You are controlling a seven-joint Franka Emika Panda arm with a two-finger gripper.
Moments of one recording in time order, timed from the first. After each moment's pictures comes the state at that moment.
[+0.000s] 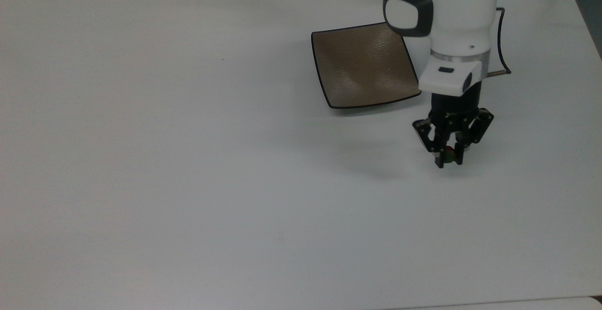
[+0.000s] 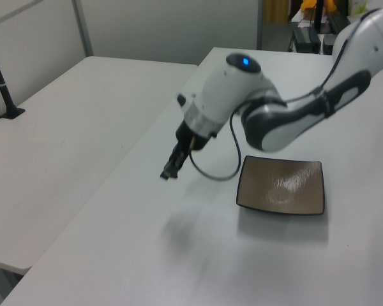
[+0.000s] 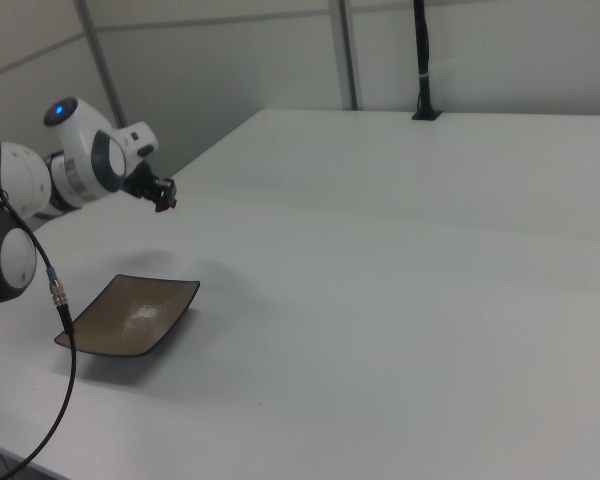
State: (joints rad) arm 0.51 0.67 0.03 -1.33 -0.28 2.55 0.46
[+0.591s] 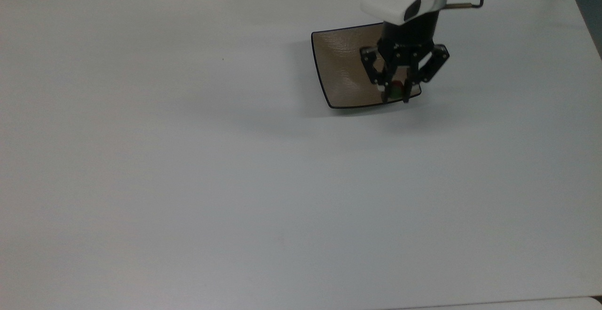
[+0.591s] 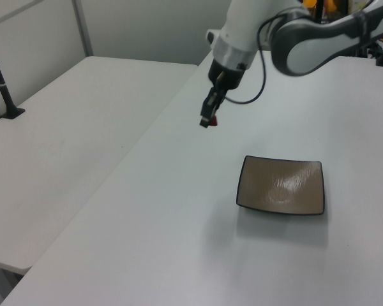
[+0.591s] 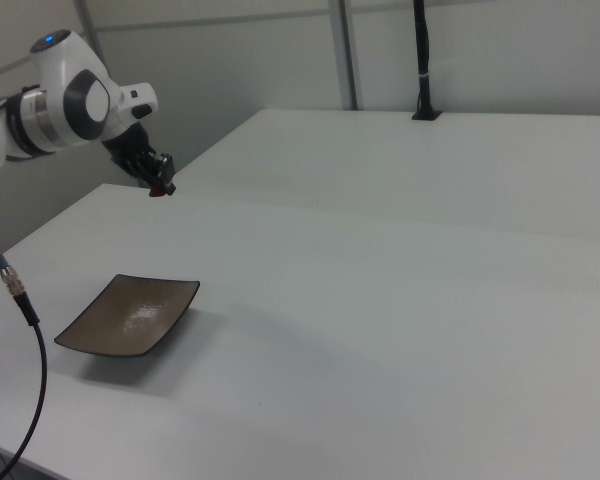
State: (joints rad) arm 0.44 0.33 0.03 -1.51 -0.16 2.19 0.43
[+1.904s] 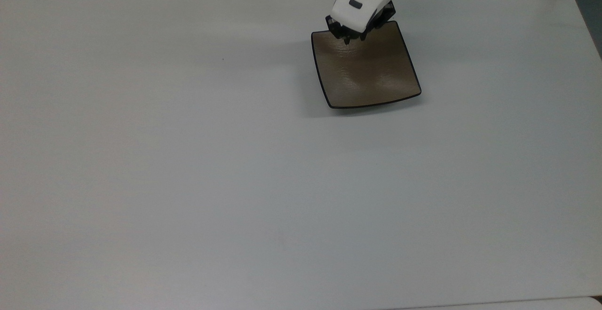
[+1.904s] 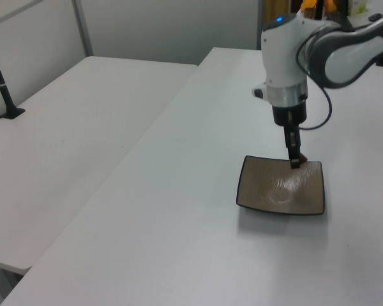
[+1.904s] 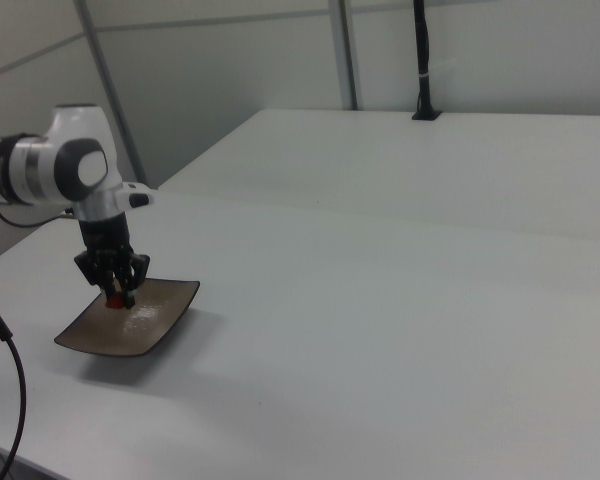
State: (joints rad) arm 0.37 0.14 0.10 -1.94 0.05 1.93 0.10
